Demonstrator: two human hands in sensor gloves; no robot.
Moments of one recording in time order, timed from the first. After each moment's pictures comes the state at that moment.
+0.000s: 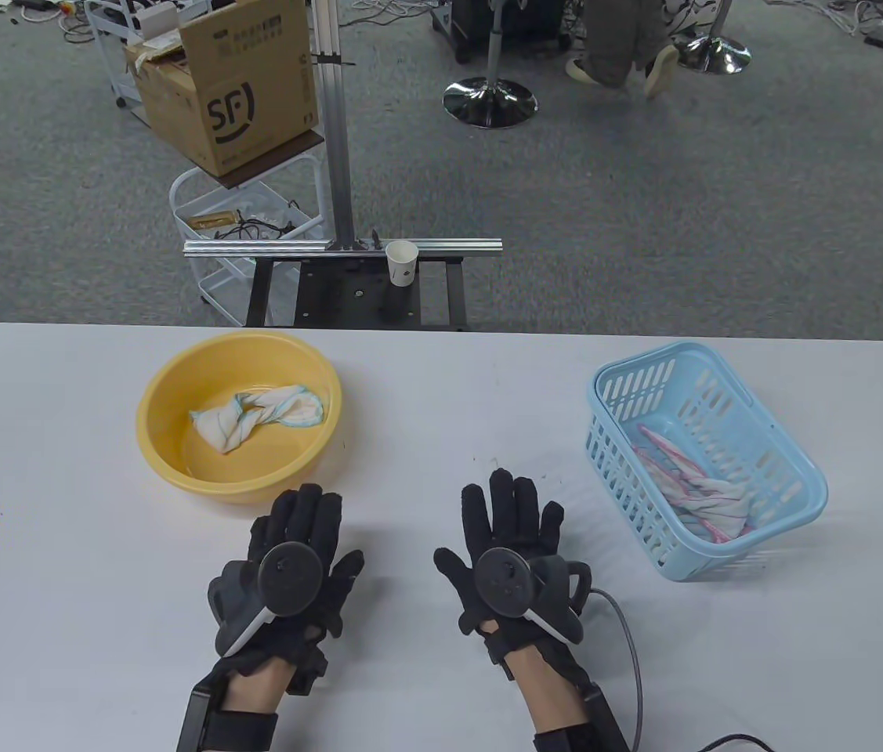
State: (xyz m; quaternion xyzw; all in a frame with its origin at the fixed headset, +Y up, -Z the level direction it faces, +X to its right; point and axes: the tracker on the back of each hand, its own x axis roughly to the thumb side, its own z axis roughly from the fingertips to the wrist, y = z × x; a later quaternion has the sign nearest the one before) left_hand -0.191 -0.734 -0.288 0.03 -0.04 0.18 0.98; right_hand 0.081 -0.747 -0.310 0.14 -0.09 0.97 0.15
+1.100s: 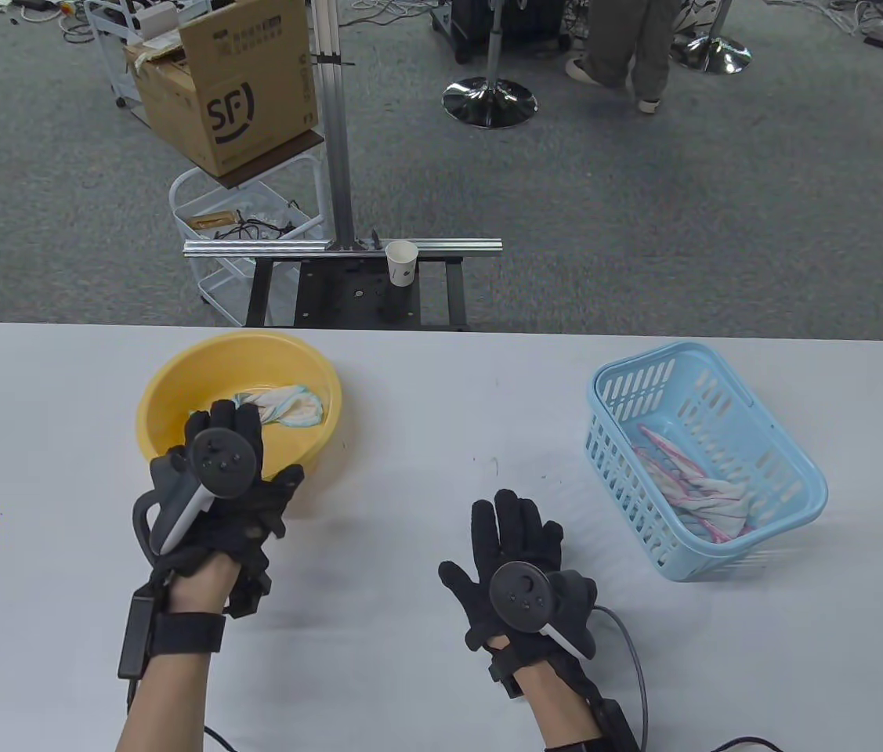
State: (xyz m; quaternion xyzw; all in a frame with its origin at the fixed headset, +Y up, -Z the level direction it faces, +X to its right) left_hand -0.268 -0.646 -0.360 -0.05 0.11 0.17 0.98; right_hand 0.093 -0.754 -0.299 0.14 -0.08 0.96 0.21
